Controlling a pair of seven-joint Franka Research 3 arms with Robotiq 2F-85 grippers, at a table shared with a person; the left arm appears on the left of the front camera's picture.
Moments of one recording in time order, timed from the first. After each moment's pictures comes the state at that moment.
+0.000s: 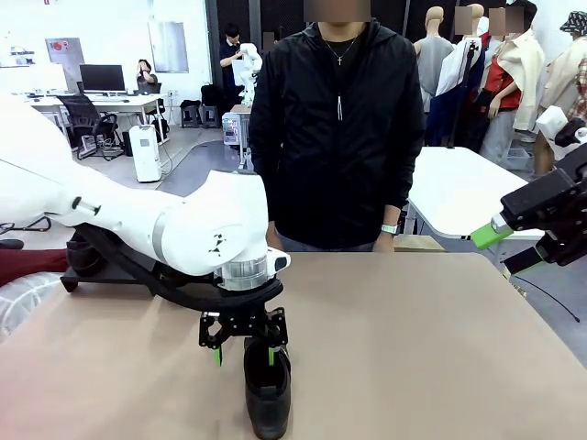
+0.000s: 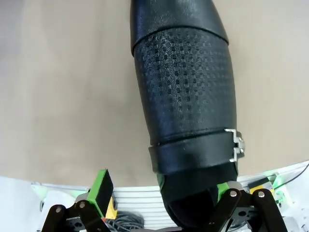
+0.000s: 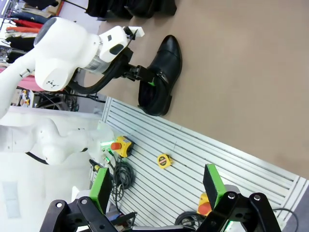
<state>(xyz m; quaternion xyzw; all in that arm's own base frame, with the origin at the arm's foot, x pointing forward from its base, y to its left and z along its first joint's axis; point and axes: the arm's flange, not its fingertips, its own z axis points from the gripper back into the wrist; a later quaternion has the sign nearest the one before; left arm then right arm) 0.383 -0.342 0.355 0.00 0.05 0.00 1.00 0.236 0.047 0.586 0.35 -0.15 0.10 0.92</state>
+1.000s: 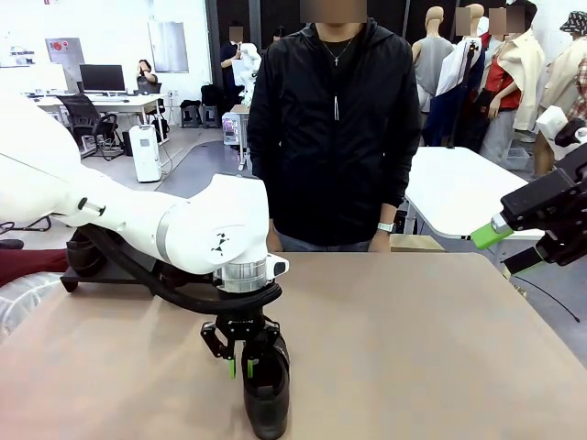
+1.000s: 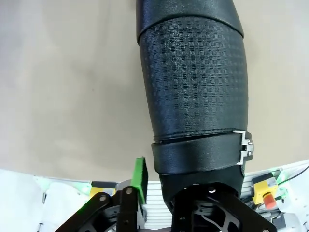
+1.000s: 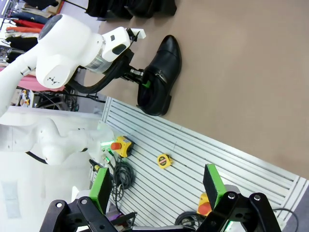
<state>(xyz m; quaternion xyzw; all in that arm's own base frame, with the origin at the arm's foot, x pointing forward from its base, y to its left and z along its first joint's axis) 0.384 -0.339 0.352 0.01 0.08 0.01 1.00 0.236 0.047 0.586 0.35 -0.15 0.10 0.92</state>
